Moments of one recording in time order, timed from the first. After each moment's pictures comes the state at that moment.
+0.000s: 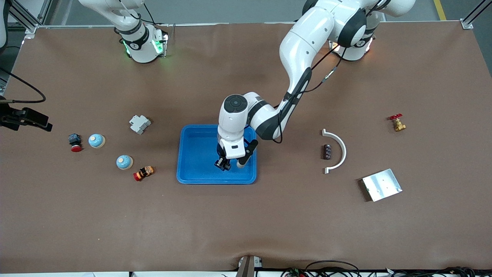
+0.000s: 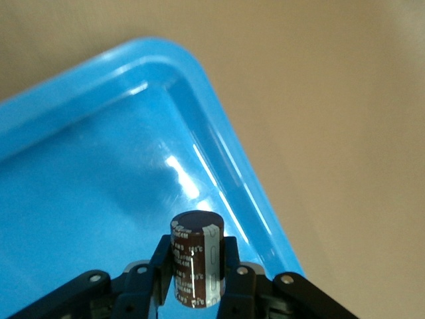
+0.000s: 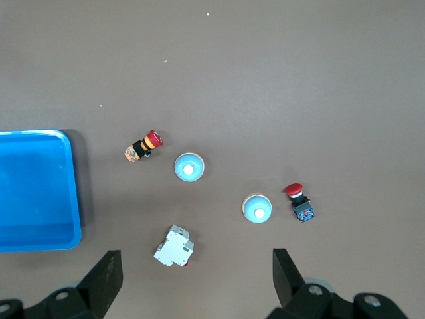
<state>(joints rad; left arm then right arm) -0.86 1.07 0.08 -0.98 0.03 2.38 -1.90 -0.02 0.13 -0.08 -1.49 0.01 1.62 -0.06</state>
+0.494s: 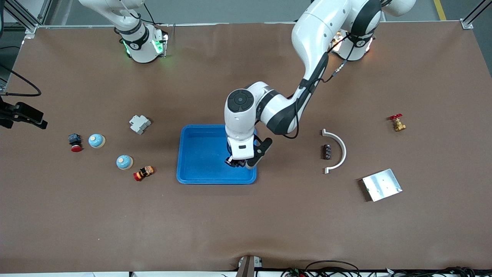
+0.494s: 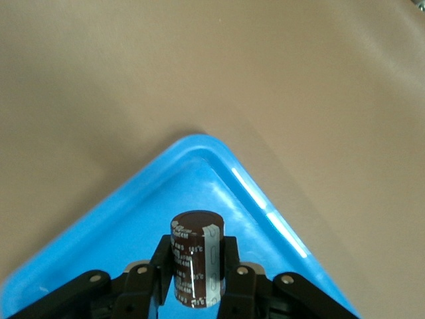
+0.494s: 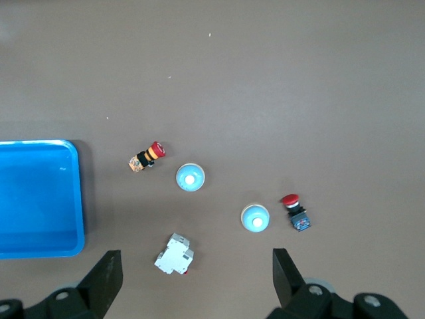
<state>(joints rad) -0.81 0.91 0.09 -1.05 0.02 2.13 -1.62 -0.02 0.11 -0.07 -1.46 -0.01 1.63 -0.06</state>
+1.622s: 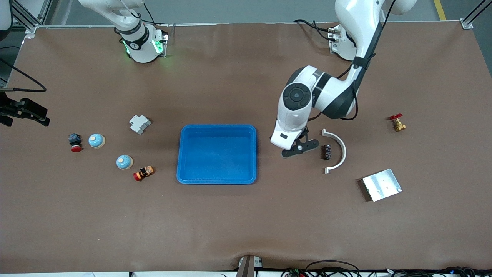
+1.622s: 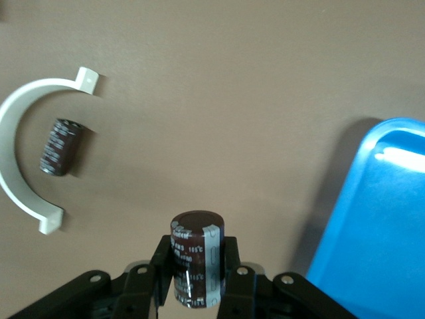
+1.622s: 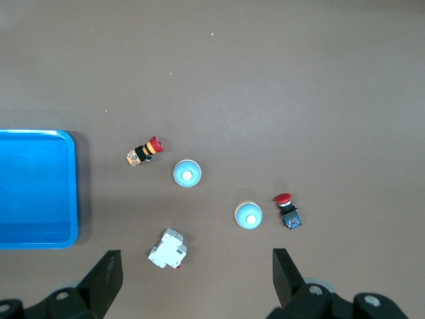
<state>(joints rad) -0.68 0.48 0.08 -1.68 0.01 2.12 -0.87 0.00 0.11 -0.06 -1.44 -0.05 1.60 -0.06</state>
